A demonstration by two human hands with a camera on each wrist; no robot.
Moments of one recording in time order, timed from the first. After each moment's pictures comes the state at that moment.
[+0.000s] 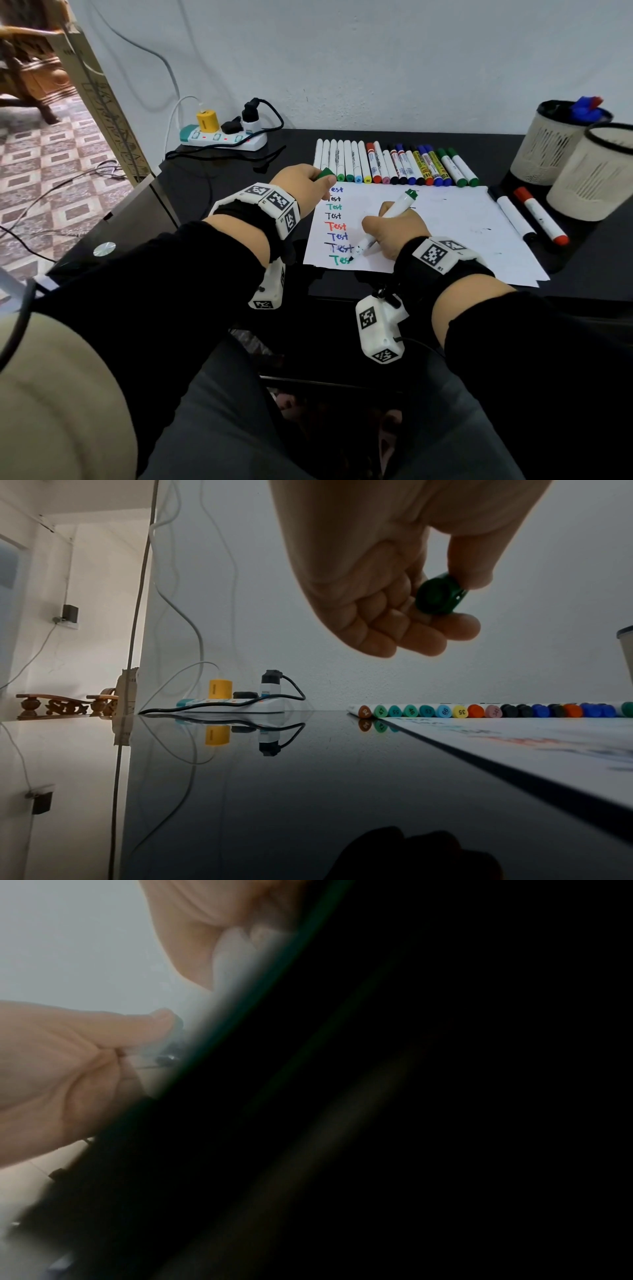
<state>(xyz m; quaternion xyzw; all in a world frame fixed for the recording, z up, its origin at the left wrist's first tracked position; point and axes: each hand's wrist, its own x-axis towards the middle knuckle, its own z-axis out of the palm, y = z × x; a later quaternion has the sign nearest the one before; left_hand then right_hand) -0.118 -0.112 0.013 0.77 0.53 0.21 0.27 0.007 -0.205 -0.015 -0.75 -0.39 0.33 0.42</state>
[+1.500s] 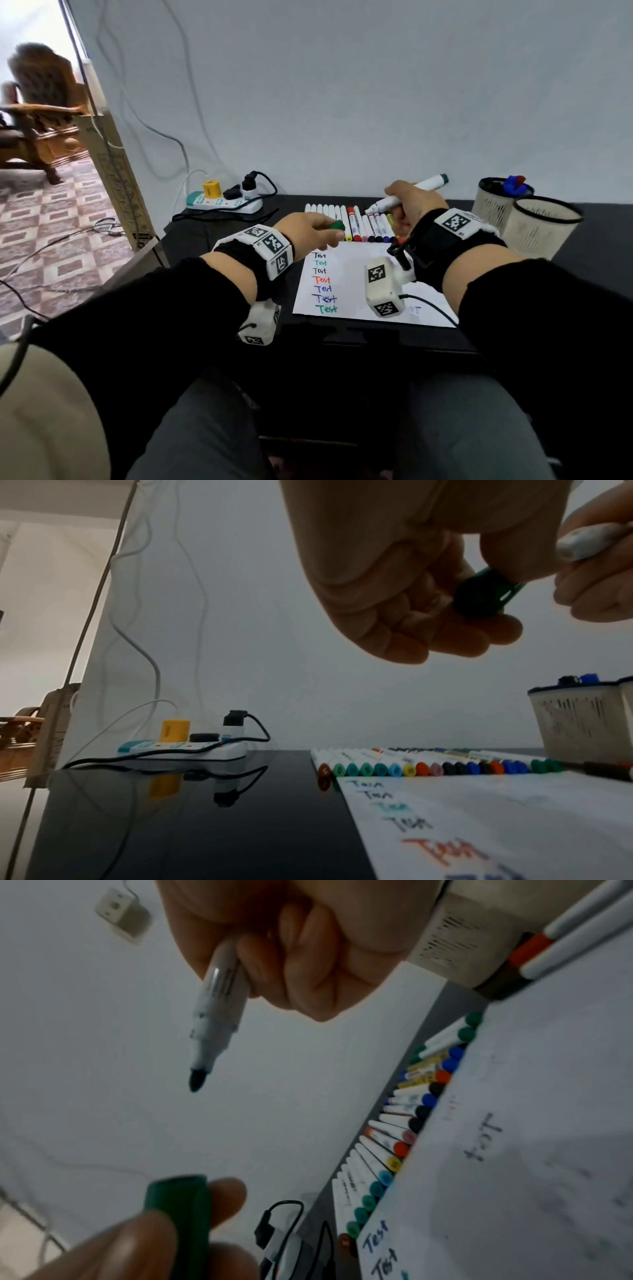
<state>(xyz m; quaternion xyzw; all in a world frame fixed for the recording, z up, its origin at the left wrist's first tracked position) -0.121 -0.145 0.057 0.81 0.44 0.20 0.34 0.050 -0.199 0.081 -0.61 -0.26 0.36 0.65</state>
